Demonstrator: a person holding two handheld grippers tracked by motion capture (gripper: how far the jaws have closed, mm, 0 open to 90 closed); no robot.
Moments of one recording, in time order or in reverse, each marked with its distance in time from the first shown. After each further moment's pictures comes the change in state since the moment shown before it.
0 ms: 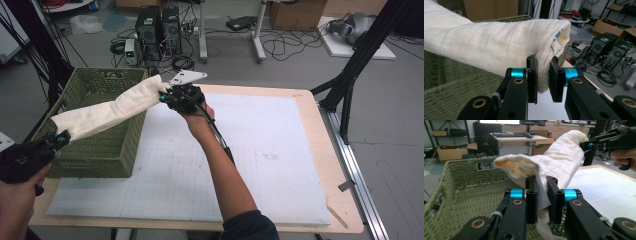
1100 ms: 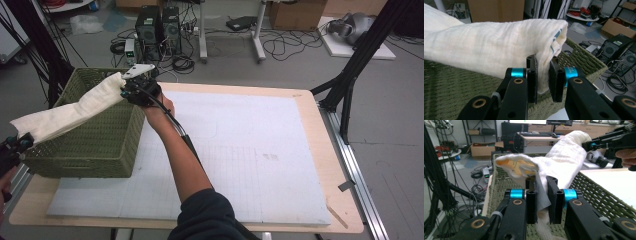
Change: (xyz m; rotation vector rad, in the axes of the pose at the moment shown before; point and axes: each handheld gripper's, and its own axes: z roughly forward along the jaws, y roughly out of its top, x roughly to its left) left arm 0.049 -0.007 -0.035 0.002 0.182 -0.013; right arm 0.040 0.037 0.099 0.042 0.027 -0.043
